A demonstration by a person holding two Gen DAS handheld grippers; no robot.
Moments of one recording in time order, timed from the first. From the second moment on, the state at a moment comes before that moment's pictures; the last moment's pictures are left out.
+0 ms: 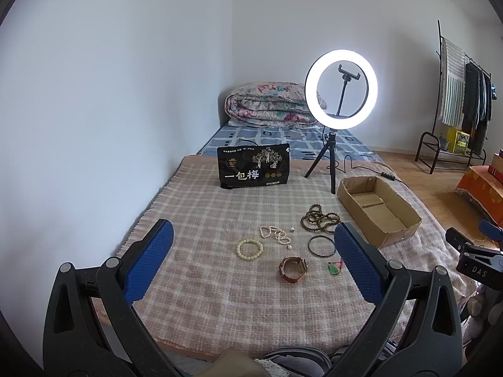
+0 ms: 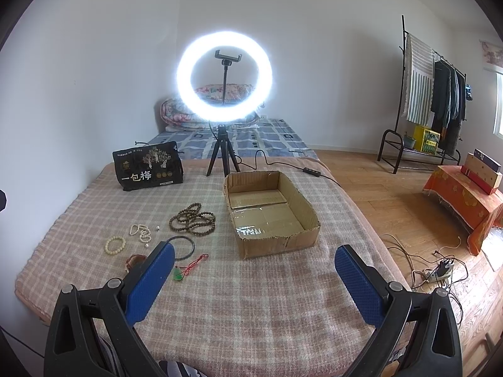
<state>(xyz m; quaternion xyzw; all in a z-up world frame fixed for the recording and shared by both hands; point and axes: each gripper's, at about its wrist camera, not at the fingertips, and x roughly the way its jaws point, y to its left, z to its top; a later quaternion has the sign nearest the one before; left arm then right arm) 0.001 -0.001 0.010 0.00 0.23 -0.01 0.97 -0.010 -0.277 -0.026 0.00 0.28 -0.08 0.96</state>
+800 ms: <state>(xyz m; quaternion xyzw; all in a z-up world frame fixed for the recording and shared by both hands) 0.000 0.000 0.010 -0.01 0.23 -0.01 0.97 -0.011 -0.275 -0.028 0.00 0.29 -0.08 0.95</state>
